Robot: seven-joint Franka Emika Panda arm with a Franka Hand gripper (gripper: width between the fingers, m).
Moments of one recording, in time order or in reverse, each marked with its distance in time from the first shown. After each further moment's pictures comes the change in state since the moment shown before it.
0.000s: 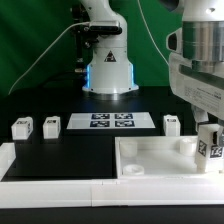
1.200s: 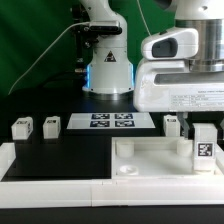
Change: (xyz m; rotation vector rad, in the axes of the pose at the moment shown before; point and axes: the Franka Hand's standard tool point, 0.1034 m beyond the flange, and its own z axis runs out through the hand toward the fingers) arm 0.009 0.001 -0.002 -0.012 0.008 -1.016
